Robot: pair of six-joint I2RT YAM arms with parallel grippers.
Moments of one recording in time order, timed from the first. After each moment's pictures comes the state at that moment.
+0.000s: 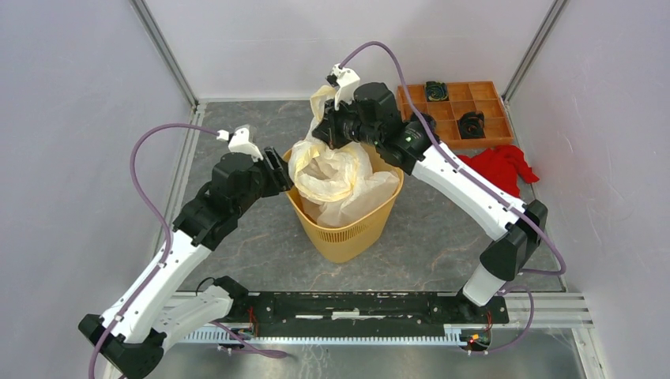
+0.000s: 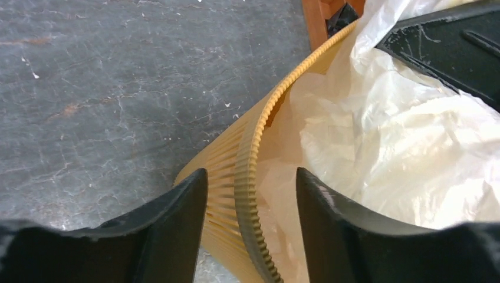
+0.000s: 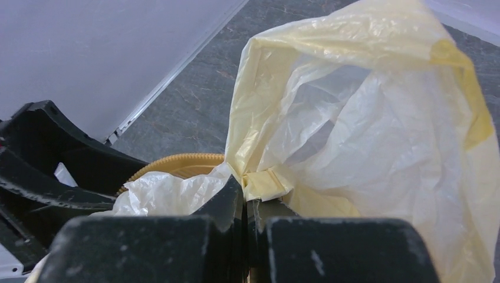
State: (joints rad) left arm -0.56 0.89 1.01 -0.52 -0.20 -0.63; right arm 0.78 1.67 1.75 -0.39 -0.13 0.29
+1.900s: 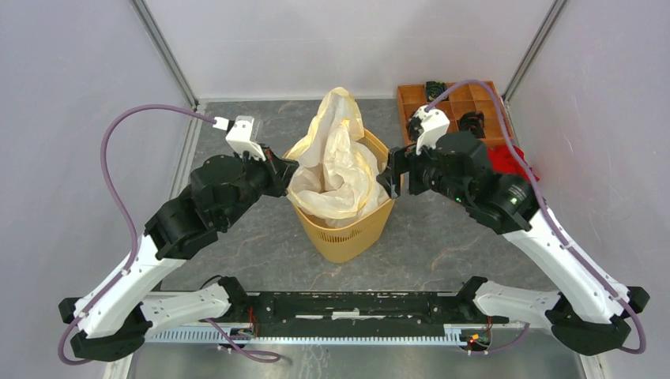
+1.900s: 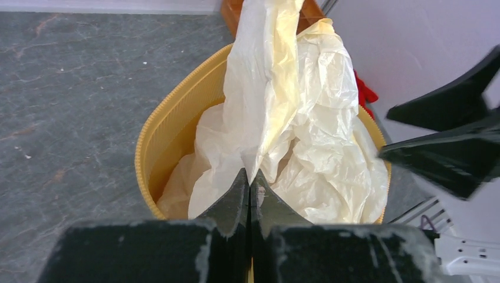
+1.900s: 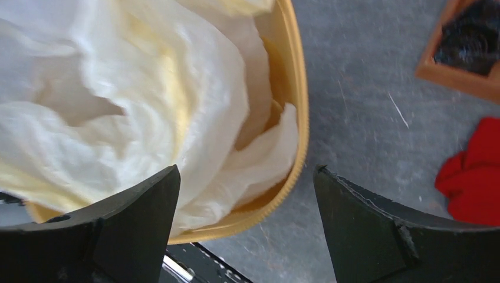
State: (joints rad) left arm -0.90 0.91 1.34 -0.68 -0.40 -0.46; right arm 0.78 1.08 1.45 -0.80 0.11 0.30
